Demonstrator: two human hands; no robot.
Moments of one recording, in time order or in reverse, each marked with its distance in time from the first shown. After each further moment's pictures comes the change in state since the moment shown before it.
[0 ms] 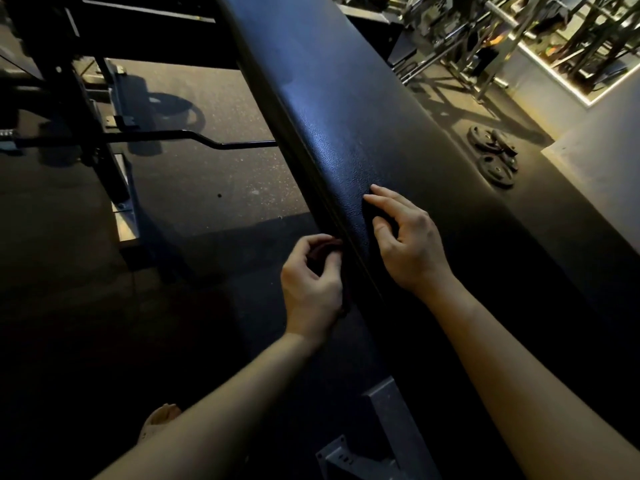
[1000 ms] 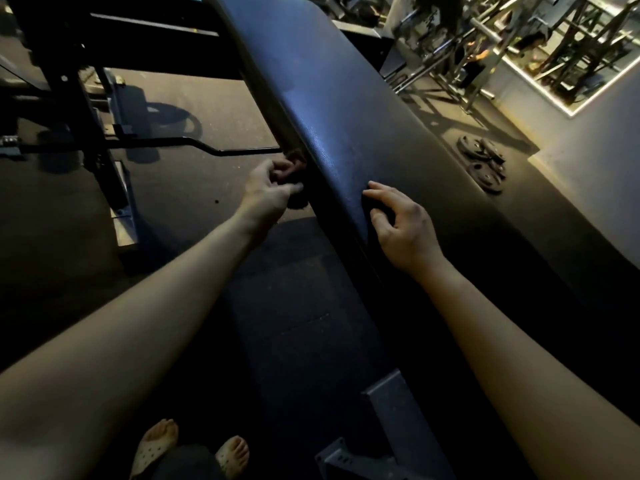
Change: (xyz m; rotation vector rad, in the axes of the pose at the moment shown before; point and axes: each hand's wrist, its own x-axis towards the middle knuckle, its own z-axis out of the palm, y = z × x) left_hand 0.138 0.016 -0.039 -0.073 -0.245 -0.131; right_hand -0.004 -0.016 -0.010 -0.052 -0.024 0.050
